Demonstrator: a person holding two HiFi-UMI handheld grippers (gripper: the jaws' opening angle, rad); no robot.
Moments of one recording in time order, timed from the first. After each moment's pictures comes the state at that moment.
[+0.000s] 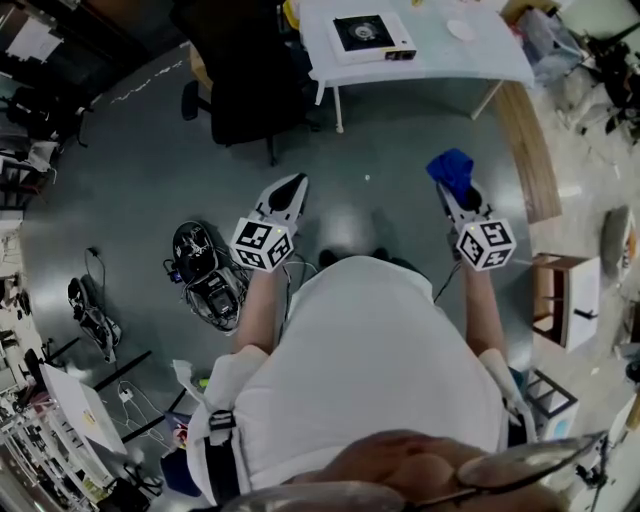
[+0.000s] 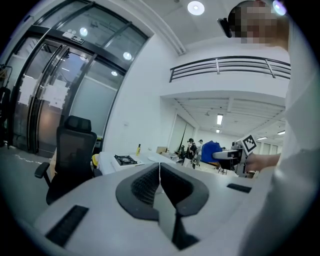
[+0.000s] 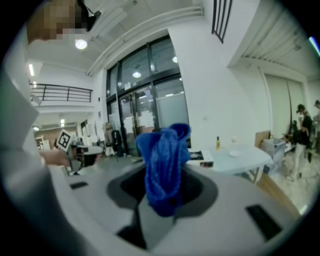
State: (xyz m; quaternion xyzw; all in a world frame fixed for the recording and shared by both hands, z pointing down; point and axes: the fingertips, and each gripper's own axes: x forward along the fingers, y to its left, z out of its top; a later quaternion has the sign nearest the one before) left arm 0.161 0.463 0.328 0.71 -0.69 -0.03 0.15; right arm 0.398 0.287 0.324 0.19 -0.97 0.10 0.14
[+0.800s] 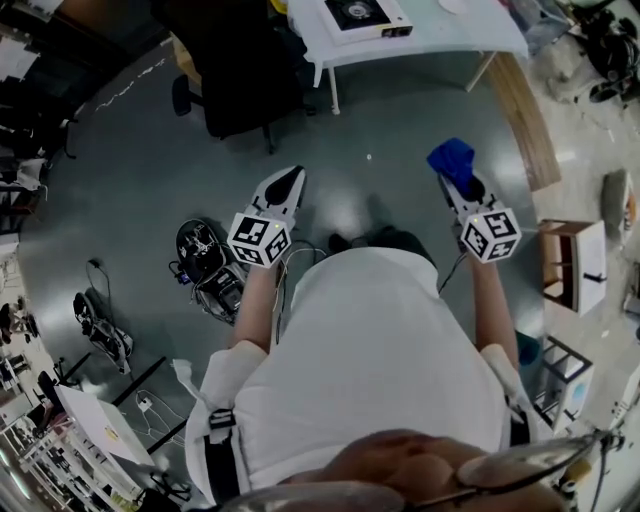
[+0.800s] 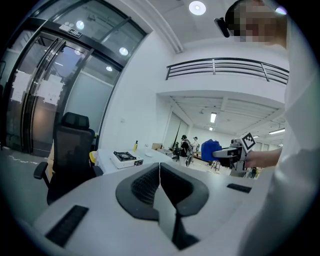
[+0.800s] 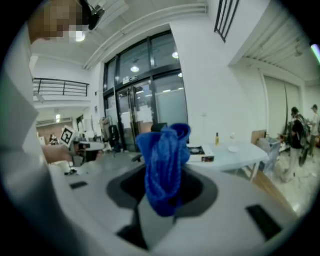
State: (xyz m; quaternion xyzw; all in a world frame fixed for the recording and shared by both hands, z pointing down) left arm 0.121 0.498 0.343 0.73 -0.66 -0.02 0.16; right arm 0.370 0.341 0.334 0.21 -0.96 0.10 0.17
